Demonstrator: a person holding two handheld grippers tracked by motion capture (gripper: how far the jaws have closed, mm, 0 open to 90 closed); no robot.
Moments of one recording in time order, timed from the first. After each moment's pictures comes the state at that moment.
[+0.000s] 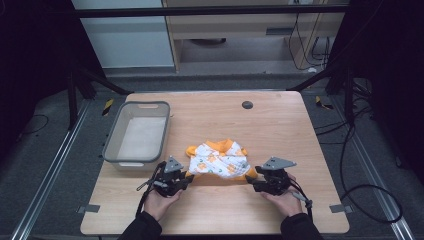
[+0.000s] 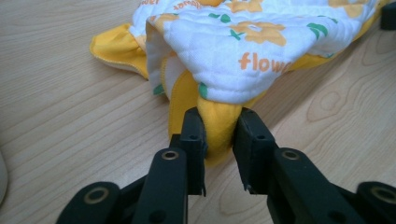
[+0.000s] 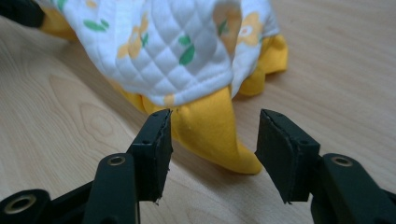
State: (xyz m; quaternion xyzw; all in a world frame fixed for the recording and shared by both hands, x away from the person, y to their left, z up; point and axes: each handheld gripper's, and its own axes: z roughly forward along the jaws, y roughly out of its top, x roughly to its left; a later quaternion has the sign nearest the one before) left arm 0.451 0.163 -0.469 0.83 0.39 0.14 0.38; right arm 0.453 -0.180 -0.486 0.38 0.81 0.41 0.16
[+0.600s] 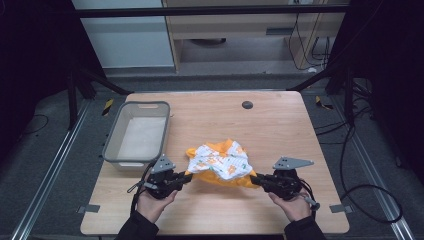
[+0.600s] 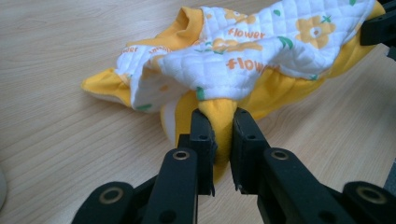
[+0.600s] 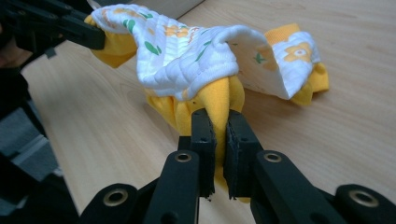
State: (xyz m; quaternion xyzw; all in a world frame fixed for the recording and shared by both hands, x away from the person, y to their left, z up) left arm 0.432 0.172 -0.429 0.81 0.38 0.10 0.44; right arm 0.422 -0.195 -0.433 0.39 0.78 0.48 0.07
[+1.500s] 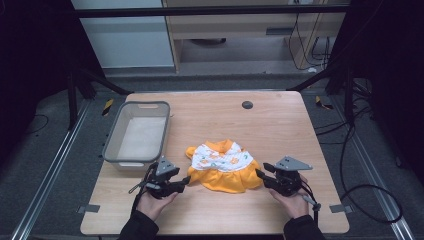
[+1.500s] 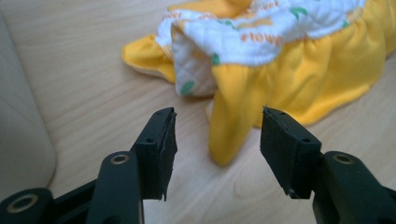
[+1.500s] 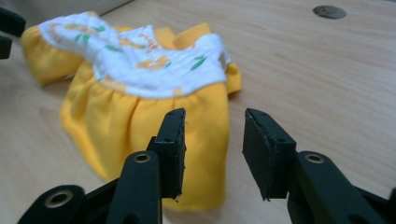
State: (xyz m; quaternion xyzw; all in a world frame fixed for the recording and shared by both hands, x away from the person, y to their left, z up) left arm 0.436 0.180 -0.463 0.82 0.39 0.16 0.39; right arm 0.434 -0.204 -0.464 0.41 0.77 0.44 0.21
